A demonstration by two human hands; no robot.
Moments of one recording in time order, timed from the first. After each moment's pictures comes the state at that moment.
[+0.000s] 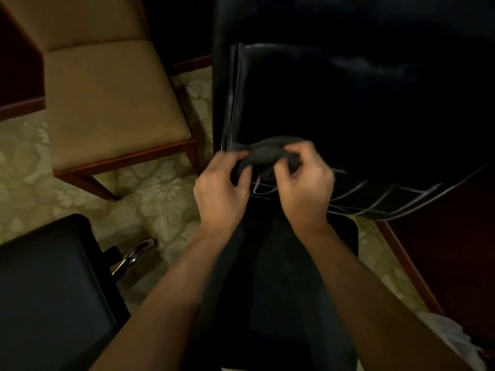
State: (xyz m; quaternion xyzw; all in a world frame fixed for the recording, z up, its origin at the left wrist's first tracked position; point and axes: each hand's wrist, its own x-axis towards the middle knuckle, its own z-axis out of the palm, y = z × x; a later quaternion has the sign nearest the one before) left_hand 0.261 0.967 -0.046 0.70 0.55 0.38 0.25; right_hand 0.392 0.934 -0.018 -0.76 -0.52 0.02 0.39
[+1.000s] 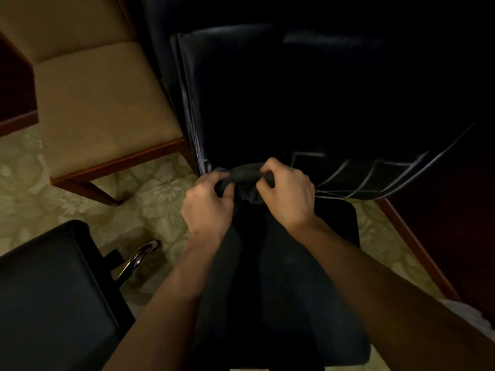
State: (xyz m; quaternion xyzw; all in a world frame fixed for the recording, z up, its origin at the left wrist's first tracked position) left_hand 0.270 0.942 -0.081 0.65 0.66 0.25 0.28; right_hand 0.413 0.914 -0.051 -0.79 -0.57 0.15 0.17
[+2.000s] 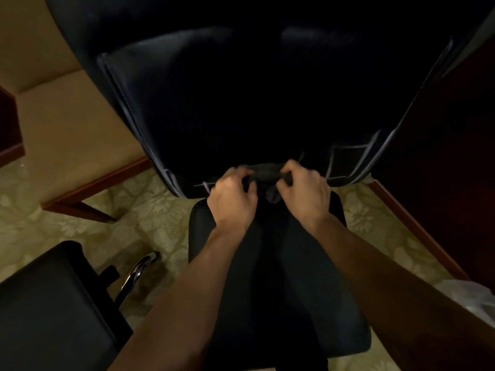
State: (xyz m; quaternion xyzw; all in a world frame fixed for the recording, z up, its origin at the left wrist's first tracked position) left_hand 0.362 0.920 -0.075 0.73 0.59 0.20 0.28; right_hand 0.493 0.873 -0.062 -0.84 -0.48 0.16 0.17
